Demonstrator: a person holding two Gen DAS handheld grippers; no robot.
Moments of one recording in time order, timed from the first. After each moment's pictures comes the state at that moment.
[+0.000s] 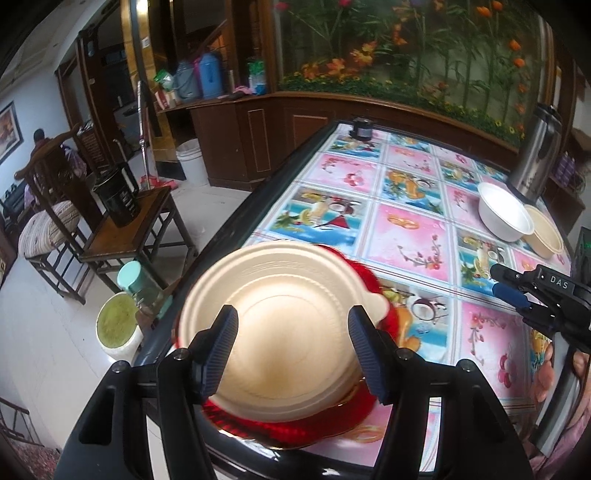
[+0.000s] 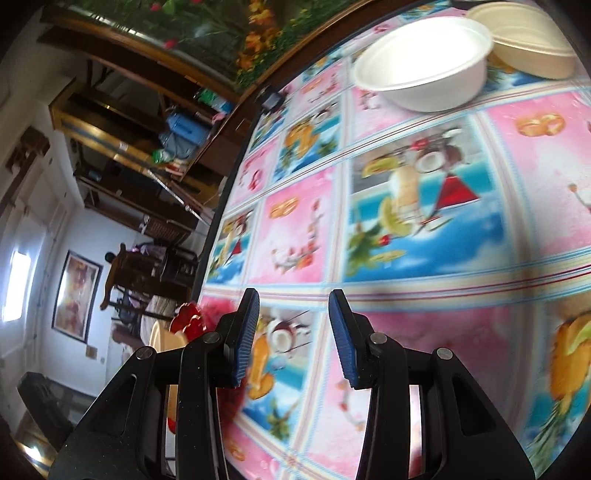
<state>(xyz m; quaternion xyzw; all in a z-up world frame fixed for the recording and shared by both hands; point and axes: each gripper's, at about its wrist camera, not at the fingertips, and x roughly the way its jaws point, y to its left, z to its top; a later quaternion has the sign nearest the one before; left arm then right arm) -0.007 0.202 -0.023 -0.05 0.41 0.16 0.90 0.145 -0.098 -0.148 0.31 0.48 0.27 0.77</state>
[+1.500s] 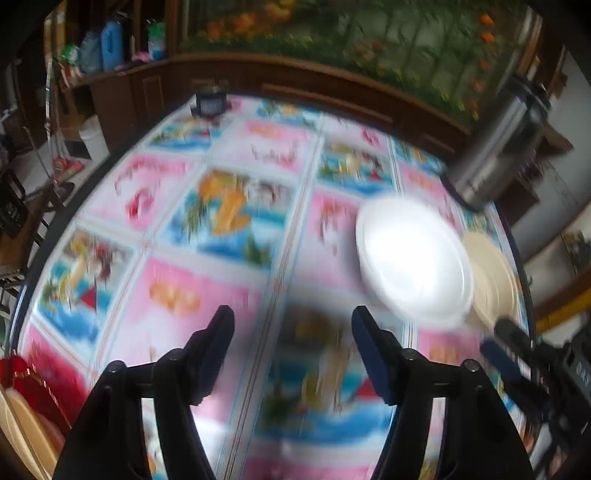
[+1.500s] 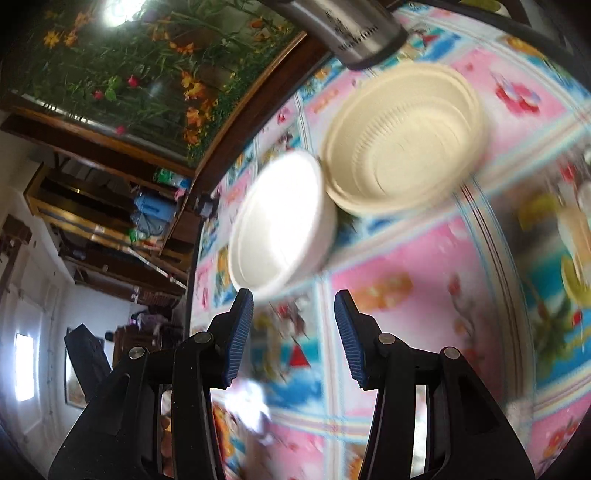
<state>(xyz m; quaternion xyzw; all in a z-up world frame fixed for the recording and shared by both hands) 0.221 0.056 -0.046 -0.11 0.47 0.03 0.88 0.230 -0.263 -0.128 0.40 0.46 0.17 0.78</state>
